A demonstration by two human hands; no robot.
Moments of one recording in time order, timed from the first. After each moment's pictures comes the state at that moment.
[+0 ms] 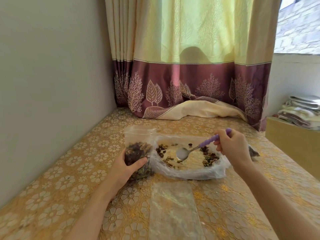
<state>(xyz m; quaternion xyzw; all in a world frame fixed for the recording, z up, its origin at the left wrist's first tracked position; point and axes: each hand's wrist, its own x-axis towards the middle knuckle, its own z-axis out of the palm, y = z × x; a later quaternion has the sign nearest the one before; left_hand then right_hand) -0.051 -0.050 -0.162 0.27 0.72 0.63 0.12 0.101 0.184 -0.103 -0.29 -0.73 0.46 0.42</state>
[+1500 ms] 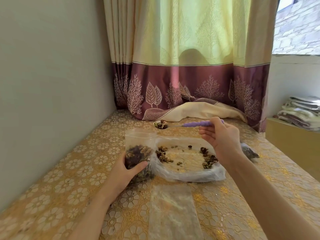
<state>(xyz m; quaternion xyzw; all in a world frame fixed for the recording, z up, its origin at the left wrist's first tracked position) -0.052 -0.050 -0.165 0.28 0.73 0.61 0.10 0.086 0.149 -0.064 -0.22 -0.54 0.69 0.43</state>
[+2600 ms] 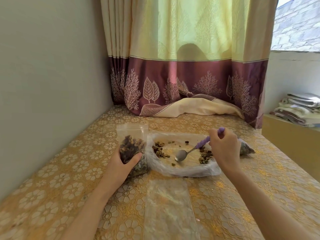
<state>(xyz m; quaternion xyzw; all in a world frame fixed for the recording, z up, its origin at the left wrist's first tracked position) -0.055 -0.043 -0.172 0.25 0.77 0.58 0.02 0.092 0.173 -0.116 -0.28 -0.74 0.36 0.49</state>
